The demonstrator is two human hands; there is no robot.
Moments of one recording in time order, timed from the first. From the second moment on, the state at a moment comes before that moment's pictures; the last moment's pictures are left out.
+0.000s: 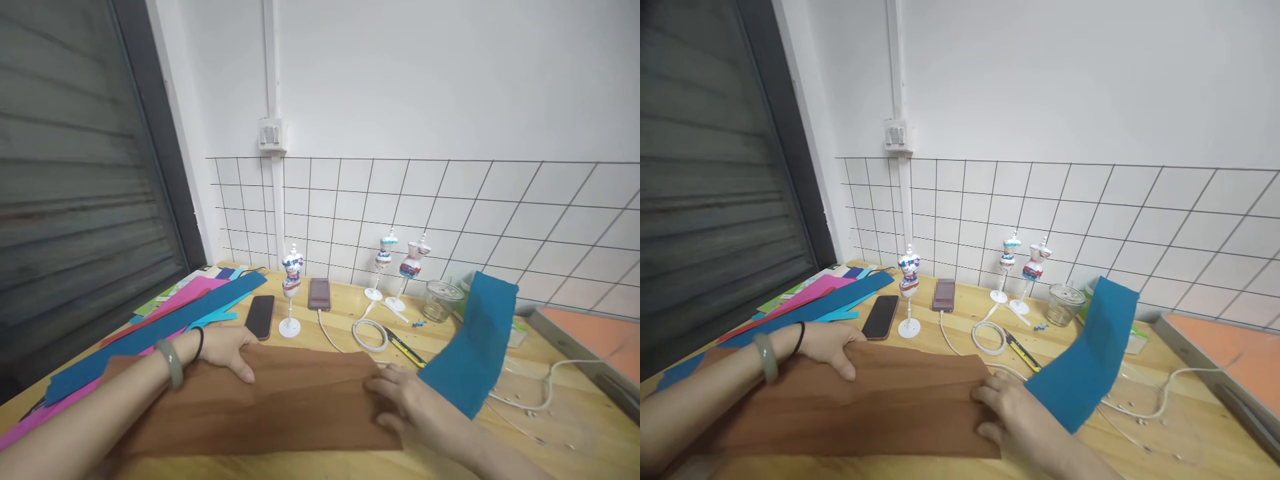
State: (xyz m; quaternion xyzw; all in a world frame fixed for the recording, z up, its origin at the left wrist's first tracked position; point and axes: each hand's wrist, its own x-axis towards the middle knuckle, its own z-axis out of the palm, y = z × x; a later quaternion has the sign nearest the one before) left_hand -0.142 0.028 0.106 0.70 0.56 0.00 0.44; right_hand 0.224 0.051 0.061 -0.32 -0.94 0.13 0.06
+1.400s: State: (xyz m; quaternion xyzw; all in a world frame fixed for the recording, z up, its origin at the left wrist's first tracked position) left_hand -0.090 -0.005 0.038 0.79 0.56 0.10 0.24; right_hand 0.177 0.047 0.031 -0.39 -0.86 0.31 0.15
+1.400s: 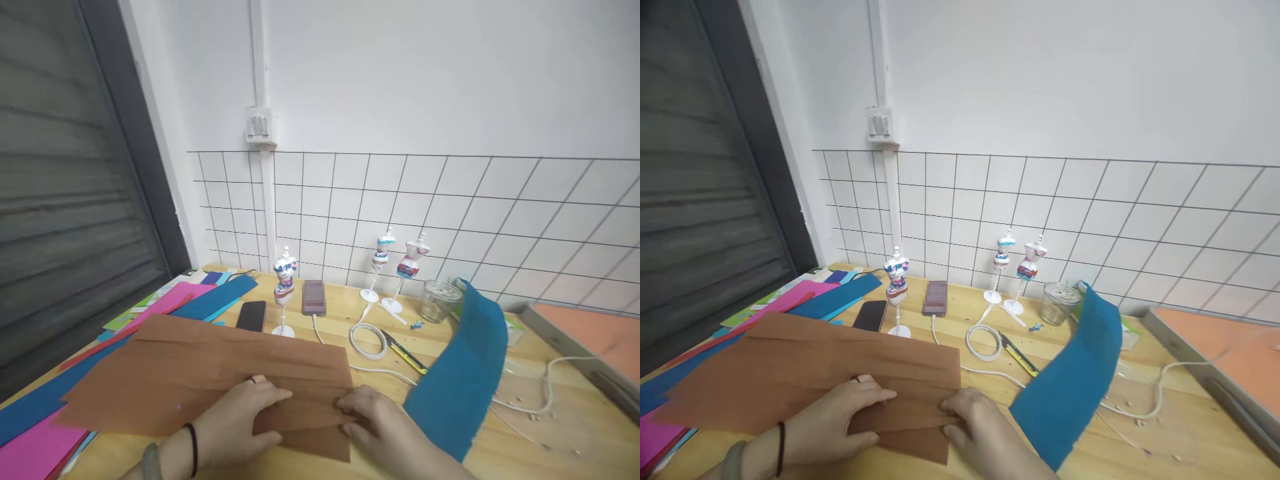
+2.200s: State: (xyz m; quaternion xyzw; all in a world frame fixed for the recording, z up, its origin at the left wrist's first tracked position) left_hand -0.045 0.031 0.034 0.80 0.54 0.06 0.26; right_hand 0.247 0.138 0.019 -0.60 -0.79 -0.08 0.00
